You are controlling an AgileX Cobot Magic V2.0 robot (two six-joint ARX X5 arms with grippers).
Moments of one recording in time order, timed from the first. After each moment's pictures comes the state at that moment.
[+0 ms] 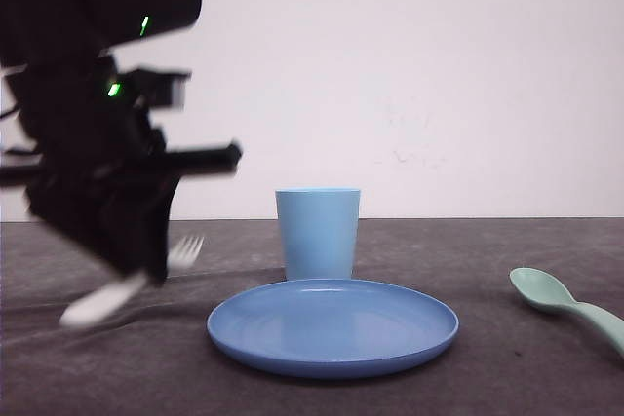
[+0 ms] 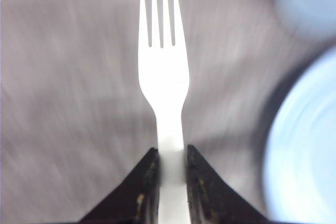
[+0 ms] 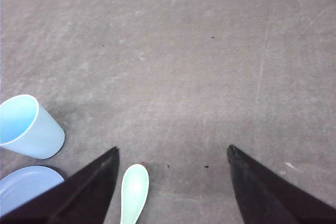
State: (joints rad) left arm -0.70 1.45 0.85 -0.41 -0.22 -0.43; right arm 0.04 0.68 0.77 -0.62 -0.18 0.19
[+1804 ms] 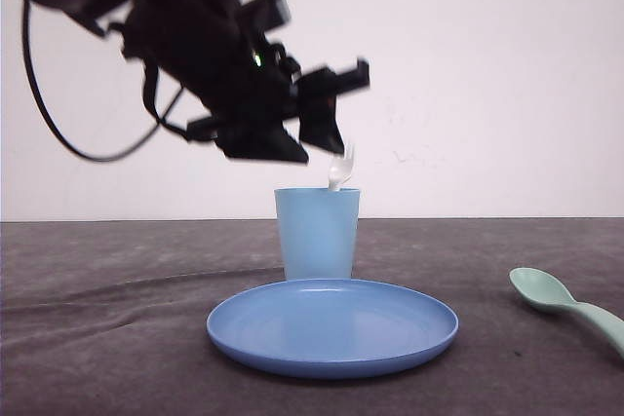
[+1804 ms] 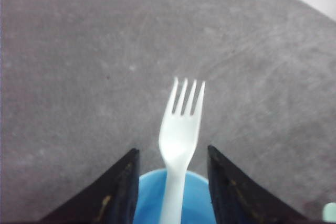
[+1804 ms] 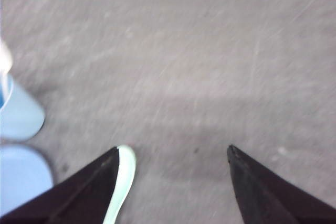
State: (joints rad) left arm -0.74 1.63 0.91 0.39 -0.16 -0.23; right arm 0.08 0.76 0.77 -0.66 -0.16 0.15
